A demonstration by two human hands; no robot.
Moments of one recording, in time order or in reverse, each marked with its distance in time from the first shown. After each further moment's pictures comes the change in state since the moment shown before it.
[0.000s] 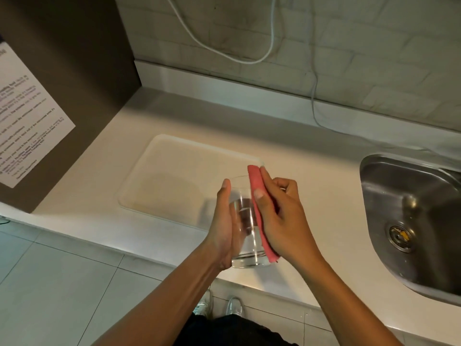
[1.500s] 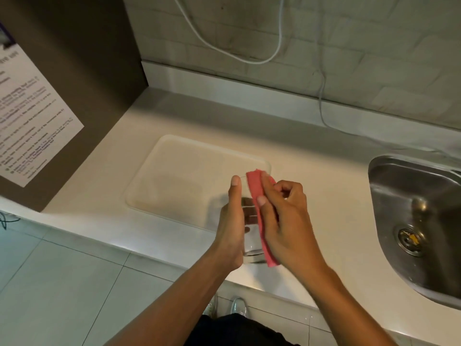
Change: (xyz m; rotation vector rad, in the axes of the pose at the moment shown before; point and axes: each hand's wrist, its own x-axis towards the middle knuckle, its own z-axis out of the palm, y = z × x) left_hand -0.009 0.002 0.010 0.285 0.221 0.045; right_hand -0.003 -0.002 0.007 -0.192 0.020 -0.095
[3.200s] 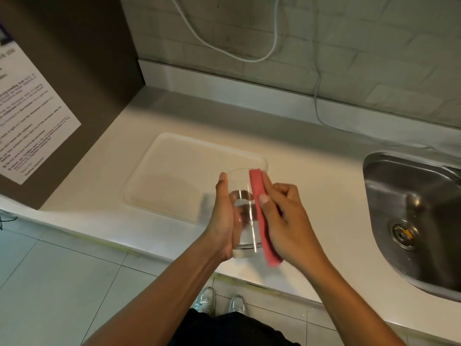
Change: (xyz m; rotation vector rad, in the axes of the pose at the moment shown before) left_hand 0.017 -0.001 -0.012 -0.269 -0.152 -0.126; right_hand -0.009 0.004 -0.004 0.168 -0.059 0.039
